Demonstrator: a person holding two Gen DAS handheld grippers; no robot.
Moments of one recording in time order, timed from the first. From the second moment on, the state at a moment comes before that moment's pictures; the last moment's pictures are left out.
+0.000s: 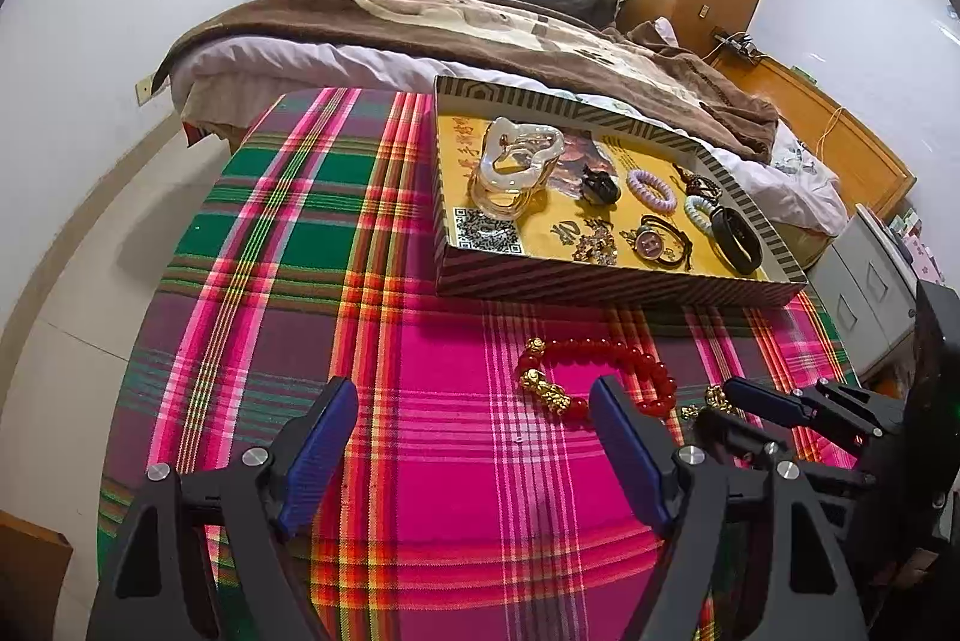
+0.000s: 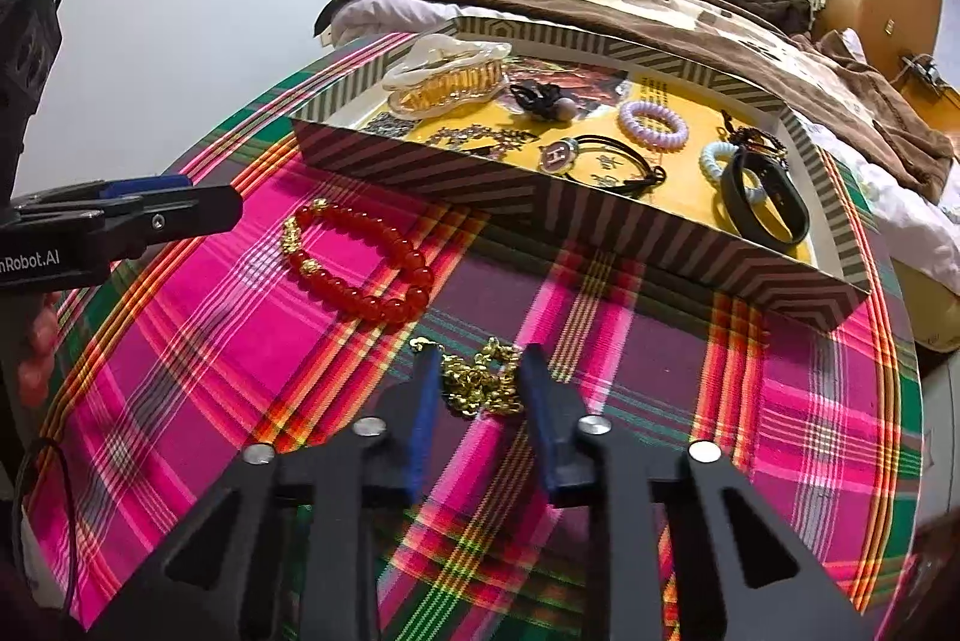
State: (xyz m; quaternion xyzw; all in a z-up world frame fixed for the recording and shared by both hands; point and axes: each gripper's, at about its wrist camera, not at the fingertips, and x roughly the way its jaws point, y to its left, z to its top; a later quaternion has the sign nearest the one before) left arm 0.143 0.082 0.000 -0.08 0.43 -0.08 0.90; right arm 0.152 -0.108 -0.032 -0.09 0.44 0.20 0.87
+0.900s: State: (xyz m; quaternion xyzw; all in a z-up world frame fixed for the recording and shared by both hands) left arm 0.179 0.042 -0.020 -0.01 0.47 -0.04 0.88; right arm 0.148 -0.143 -0.012 0.00 0.41 0.22 0.89
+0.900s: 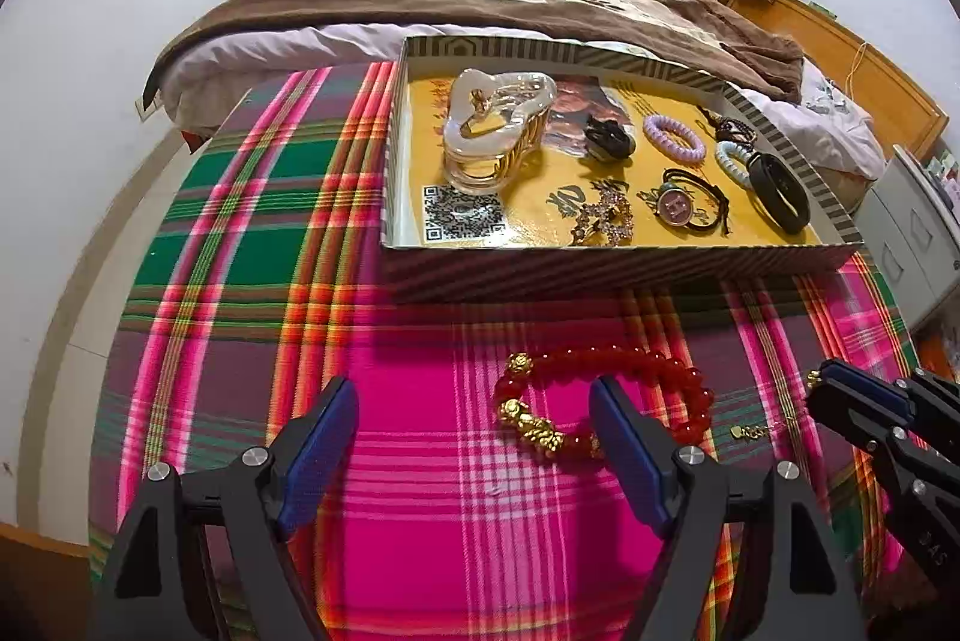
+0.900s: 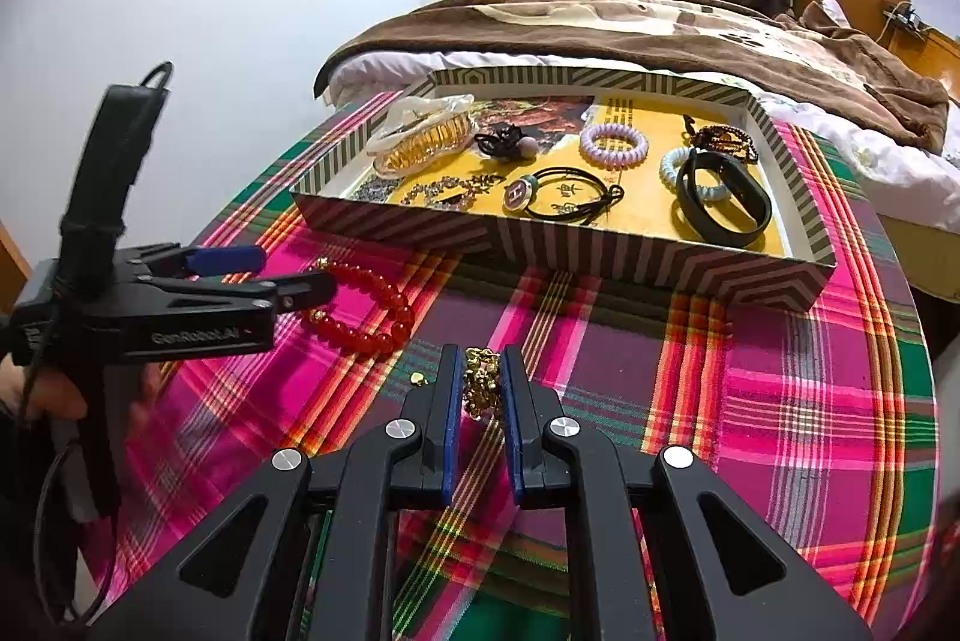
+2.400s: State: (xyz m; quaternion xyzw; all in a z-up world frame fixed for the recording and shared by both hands) left arm 0.154 0.024 0.034 -0.02 0.39 -0.07 0.92; right arm 0.148 -0.162 0.007 0.03 0.38 0.22 0.90
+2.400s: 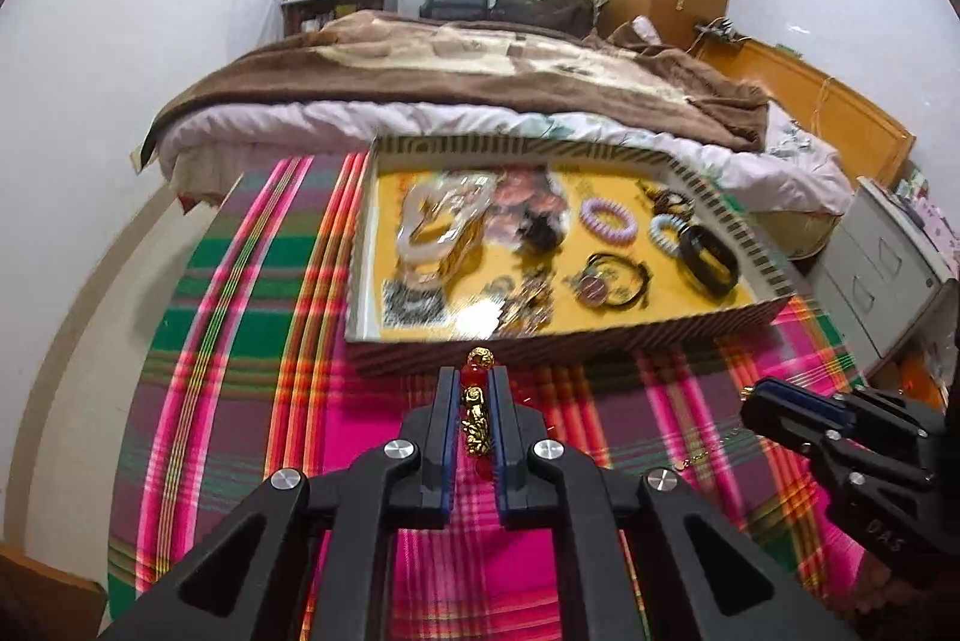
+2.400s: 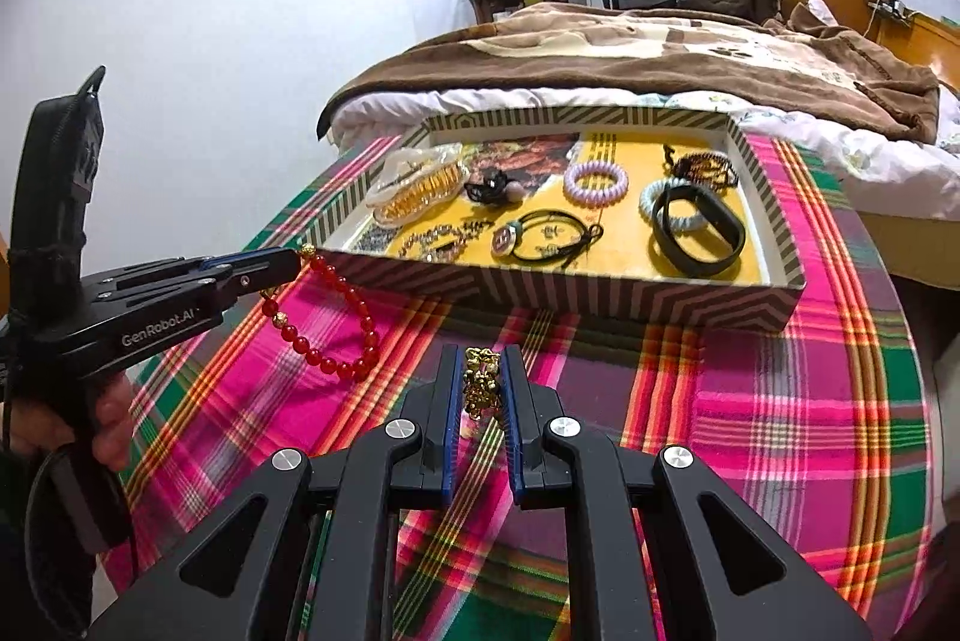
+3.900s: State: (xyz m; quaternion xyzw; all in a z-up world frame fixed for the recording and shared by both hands) left arm 0.200 0.005 -0.020 0.02 0.48 -0.09 0.87; right arm 0.179 -0.199 0.037 0.05 0.35 0.20 0.92
